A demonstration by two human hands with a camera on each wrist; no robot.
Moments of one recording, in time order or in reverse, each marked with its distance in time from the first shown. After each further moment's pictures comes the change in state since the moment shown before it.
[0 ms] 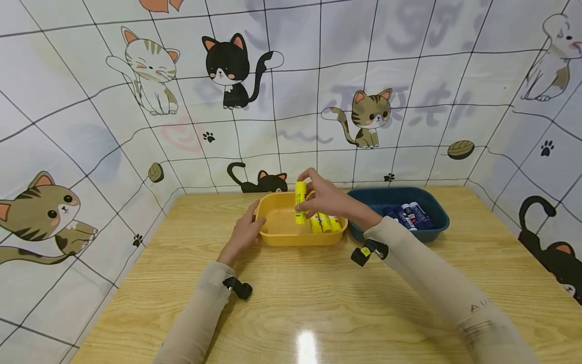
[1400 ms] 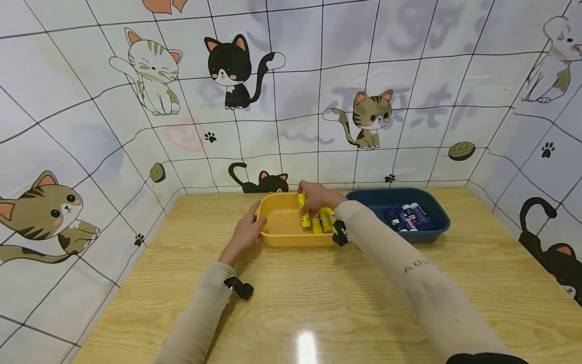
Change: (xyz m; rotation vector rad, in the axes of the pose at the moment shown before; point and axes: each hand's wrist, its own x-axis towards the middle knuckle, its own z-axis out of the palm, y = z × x) left_hand -0.001 0.000 0.001 0.004 0.005 -0.025; right_hand 0.081 0.056 -0.002 -0.374 -0.124 0.317
